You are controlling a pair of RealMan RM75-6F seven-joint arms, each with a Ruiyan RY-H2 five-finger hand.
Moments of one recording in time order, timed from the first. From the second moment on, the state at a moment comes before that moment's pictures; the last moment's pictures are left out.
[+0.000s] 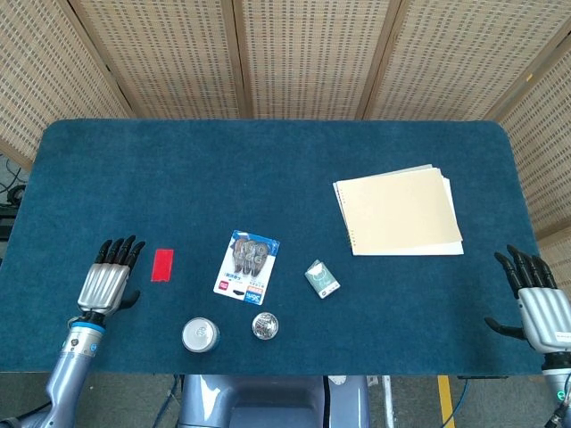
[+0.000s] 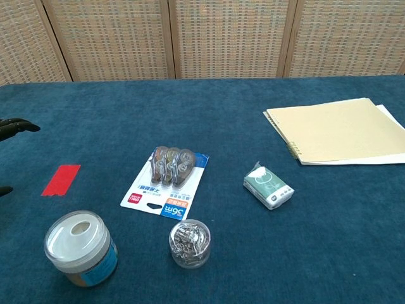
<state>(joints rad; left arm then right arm) -0.36 -1.41 -0.09 -1.63 1.15 1.19 0.59 0.12 -1.04 0.05 -1.58 -1.49 1.40 0.07</state>
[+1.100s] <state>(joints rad) -0.48 -1.55 -0.12 -1.47 0.97 1.10 0.70 0.12 -1.03 0.05 -1.58 -1.49 1.40 0.11</state>
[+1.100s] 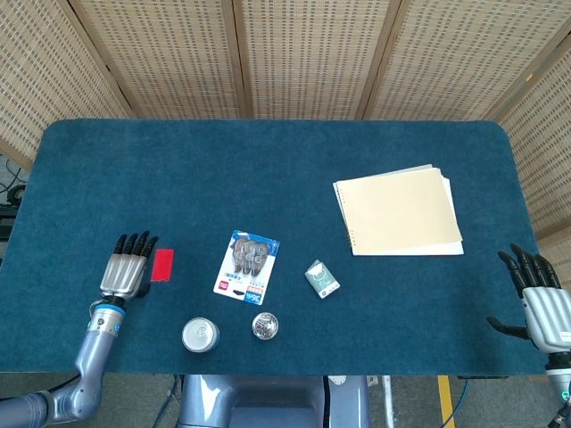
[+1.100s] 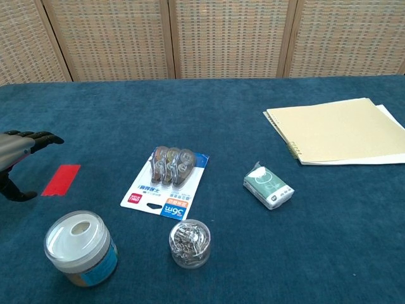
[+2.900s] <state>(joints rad) -0.57 -1.69 -0.13 -1.31 0.97 1.15 0.71 0.12 -1.03 0.05 -1.57 -1.49 1.40 0.12</state>
